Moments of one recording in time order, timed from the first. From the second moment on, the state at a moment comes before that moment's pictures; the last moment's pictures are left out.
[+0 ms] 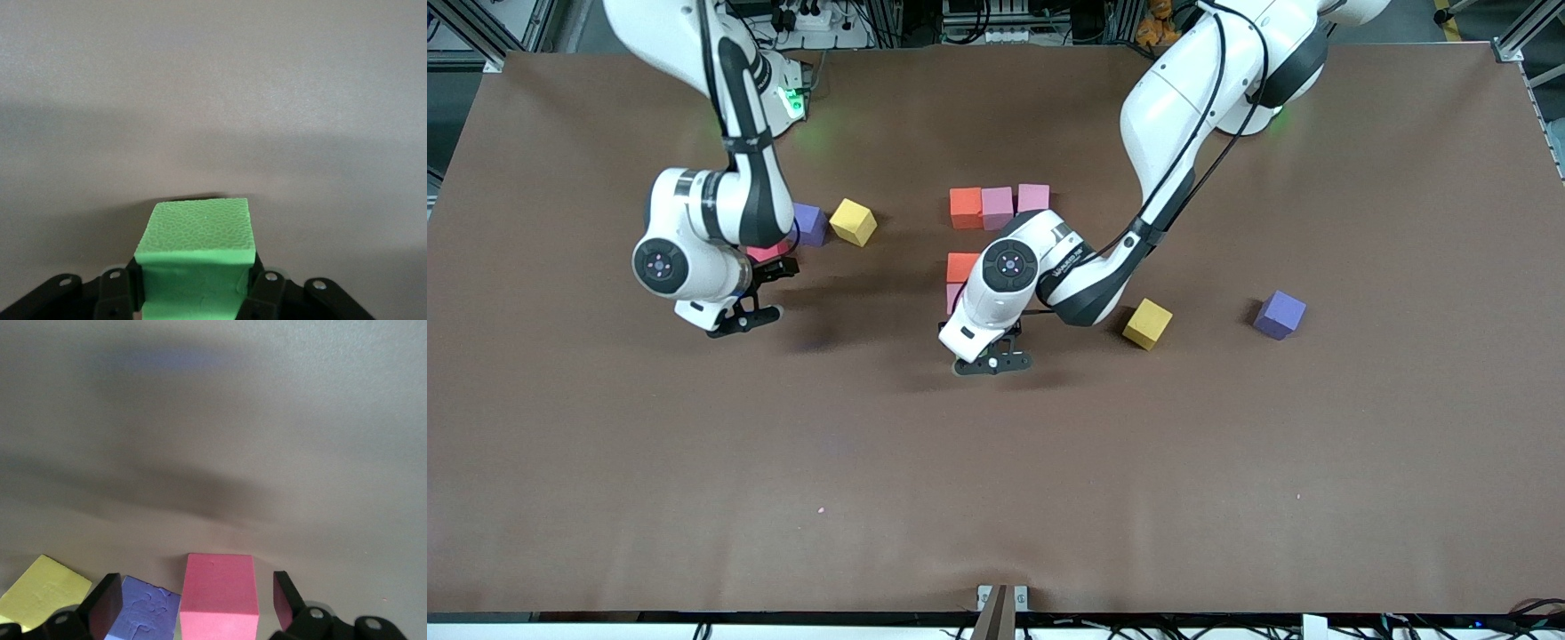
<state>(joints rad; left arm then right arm) -0.59 0.98 -0.29 -1.19 0.10 2.28 -0.91 1.01 0.41 -0.85 -2.19 0.40 2.04 -0.38</state>
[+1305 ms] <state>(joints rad) -0.59 0.98 -0.29 -1.19 0.10 2.28 -0.89 0.76 0.32 -0.58 -2.36 0.36 2.14 -0.38</state>
